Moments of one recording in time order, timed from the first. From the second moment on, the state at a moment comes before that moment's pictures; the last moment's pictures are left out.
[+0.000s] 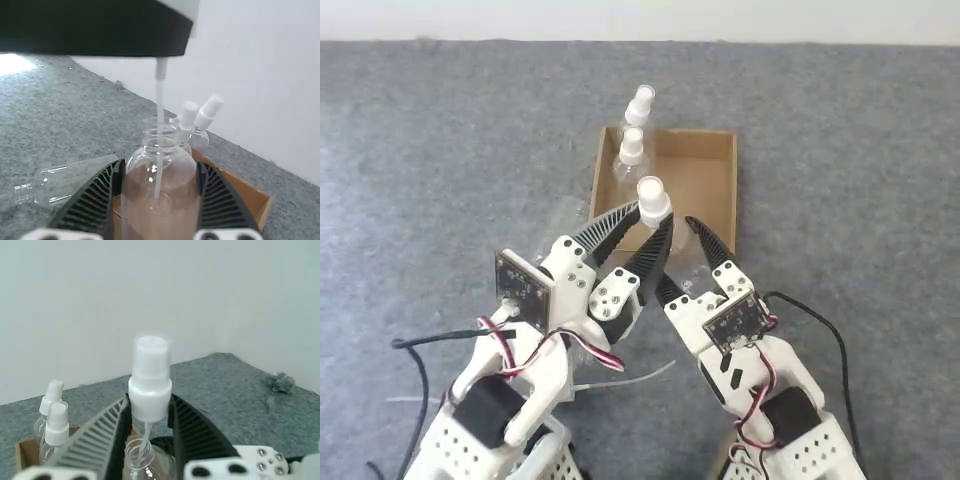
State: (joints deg) left arm 31.3 -85.7 70.6 32.3 10.9; right arm -34.4 -103.0 95.3 21.6 12.2
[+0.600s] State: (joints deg) left arm 31.3 -85.7 70.6 32.0 10.9; right arm -34.4 -103.0 95.3 21.6 12.2
